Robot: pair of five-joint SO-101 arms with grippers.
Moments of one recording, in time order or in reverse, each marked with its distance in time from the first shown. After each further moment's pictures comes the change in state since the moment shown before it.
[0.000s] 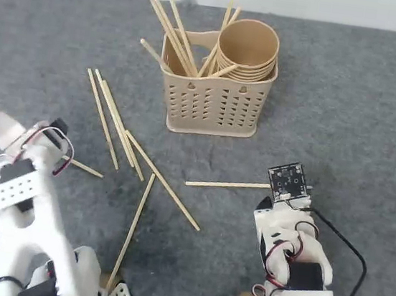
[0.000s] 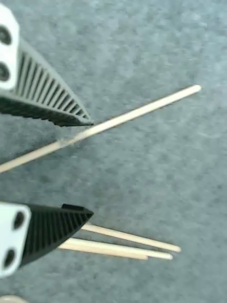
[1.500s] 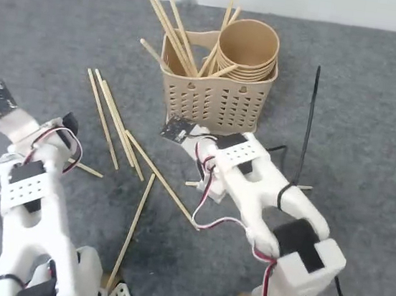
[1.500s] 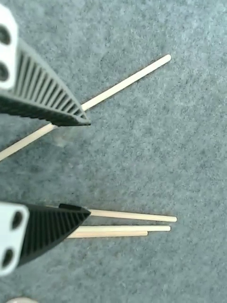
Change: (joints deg) left arm 4.0 -0.1 2.5 -6.6 -5.5; right arm -21.5 106.3 -70.1 -0.3 21.7
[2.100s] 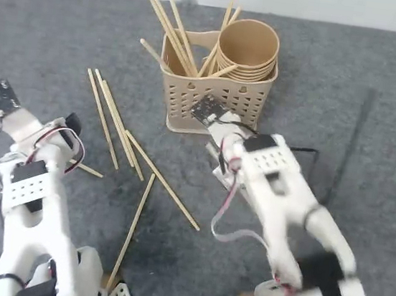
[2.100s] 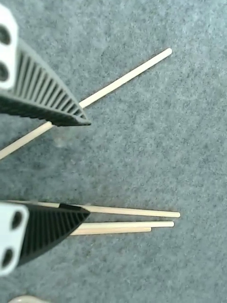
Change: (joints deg) left arm 0.7 0.0 0.1 0.0 -0.4; right arm 5.8 -22.2 10.4 0.0 -7.0
